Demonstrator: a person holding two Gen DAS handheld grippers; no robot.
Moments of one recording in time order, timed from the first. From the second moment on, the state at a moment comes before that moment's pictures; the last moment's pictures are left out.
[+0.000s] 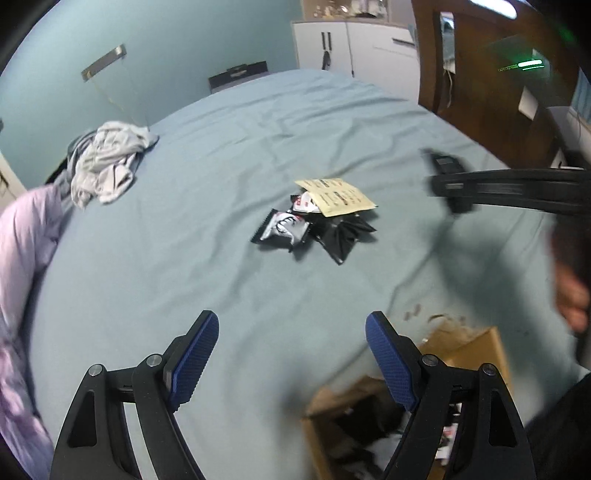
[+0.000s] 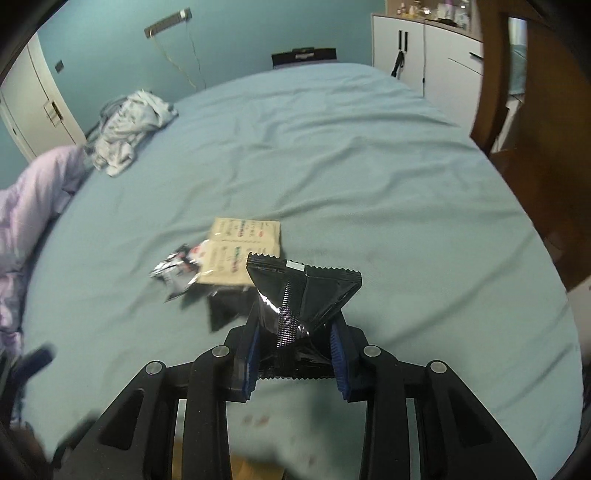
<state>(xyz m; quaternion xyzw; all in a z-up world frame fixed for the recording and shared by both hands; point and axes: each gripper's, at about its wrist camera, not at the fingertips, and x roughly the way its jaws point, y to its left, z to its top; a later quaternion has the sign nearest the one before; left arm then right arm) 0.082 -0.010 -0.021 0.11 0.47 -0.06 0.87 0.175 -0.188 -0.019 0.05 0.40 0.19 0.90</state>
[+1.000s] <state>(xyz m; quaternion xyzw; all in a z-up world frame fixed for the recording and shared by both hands) 0.244 -0.003 -0.126 0.01 0.58 -0.07 0.81 0.095 -0.221 -0.064 0.06 0.43 0.21 0.87</state>
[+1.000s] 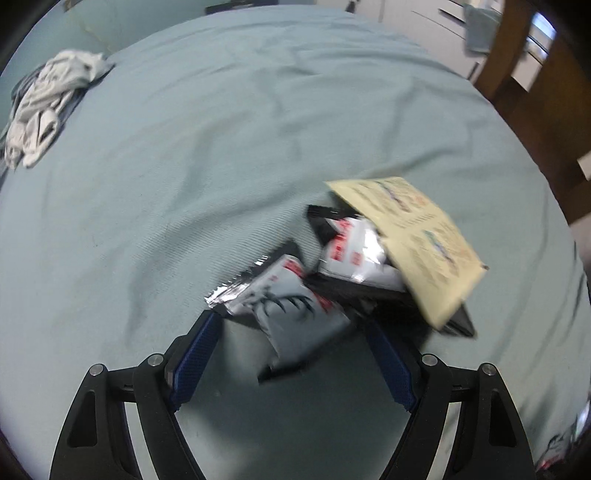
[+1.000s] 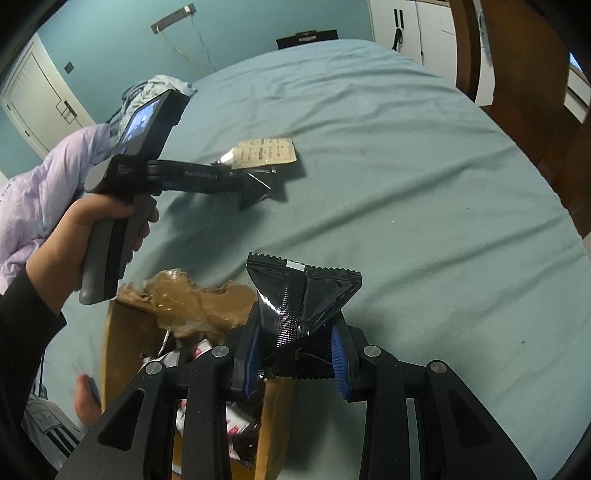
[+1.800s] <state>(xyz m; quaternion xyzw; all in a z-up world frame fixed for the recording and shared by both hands) 0.108 0.023 -0.015 0.02 0.50 -0.11 0.86 0.063 -0.232 -0.053 0.10 0.38 0.18 0.90</state>
